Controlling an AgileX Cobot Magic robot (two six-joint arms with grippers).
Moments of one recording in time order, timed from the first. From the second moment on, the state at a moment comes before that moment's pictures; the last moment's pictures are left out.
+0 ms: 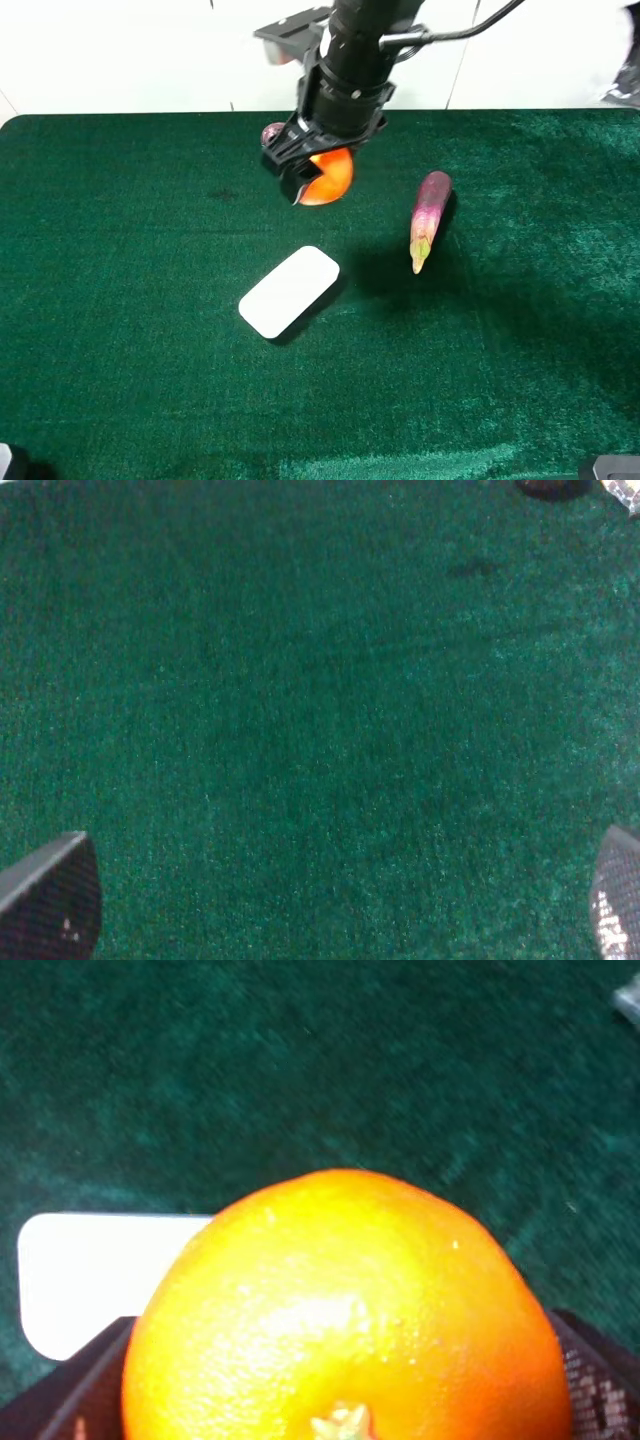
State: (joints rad) left arm -0.10 -0.01 -0.50 0.04 1.06 0.06; right arm 0.75 1.90 -1.49 0.11 0.96 -0.18
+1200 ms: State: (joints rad) left arm -0.10 -0.01 -0.50 0.04 1.06 0.06; right arm 0.33 1.82 -1.49 0.09 1.11 -0.16
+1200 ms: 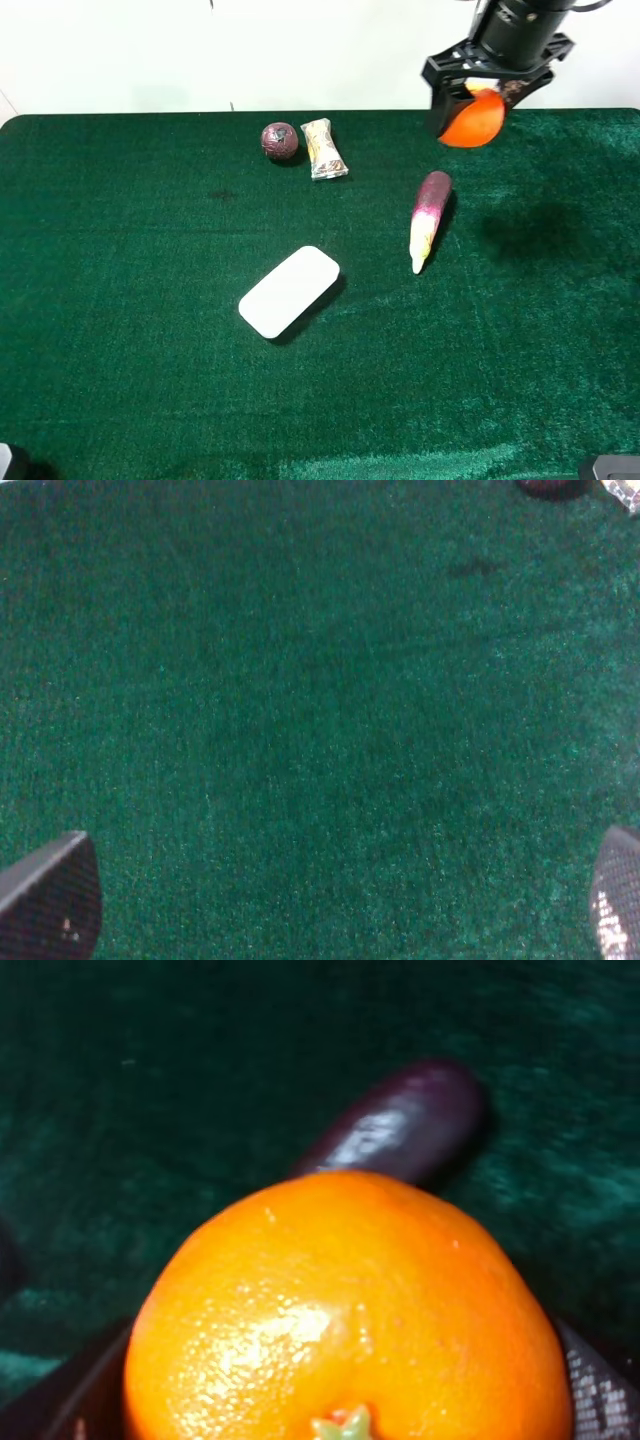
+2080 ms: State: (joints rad) left arm -0.10 -0.01 -0.50 0.04 1.06 0.06; right arm 0.16 1.82 -1.21 0.11 0.87 -0.16
